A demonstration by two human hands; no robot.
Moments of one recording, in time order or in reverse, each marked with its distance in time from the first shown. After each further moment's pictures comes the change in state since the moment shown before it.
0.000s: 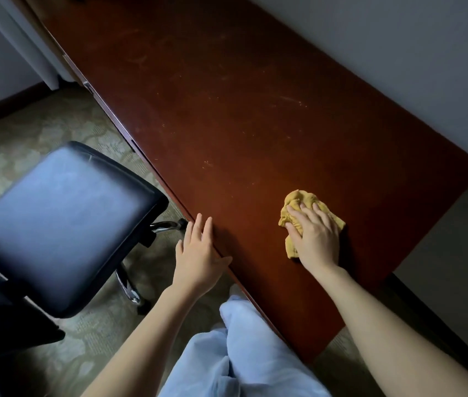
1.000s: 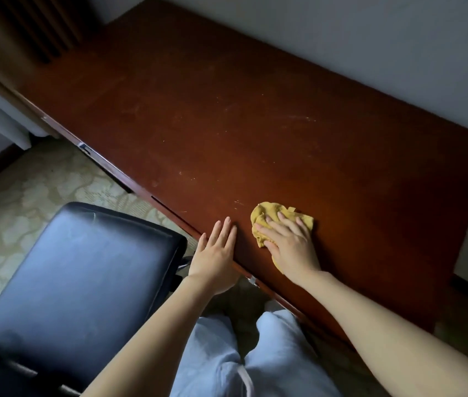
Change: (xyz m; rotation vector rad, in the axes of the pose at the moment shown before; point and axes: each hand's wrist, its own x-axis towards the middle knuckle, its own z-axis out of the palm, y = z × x) left_hand 0.108 -0.063 -0.077 0.472 -0.265 0.428; right_hand 0.046 -0.131 0.043 0.011 -0.017 -0.138
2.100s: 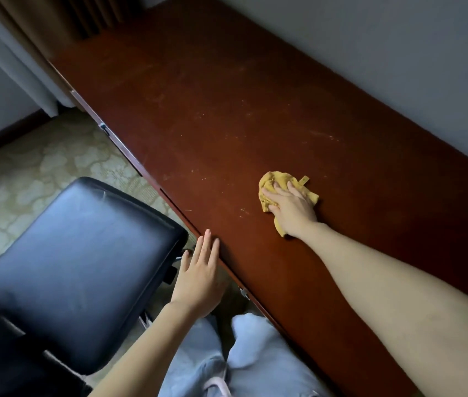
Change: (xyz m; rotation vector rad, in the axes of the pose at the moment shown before) left_hand -0.020 -0.001 0.024 -0.112 0.095 -0.212; right_hand 0.117 0.023 -0.035 -0.062 -0.264 0.067
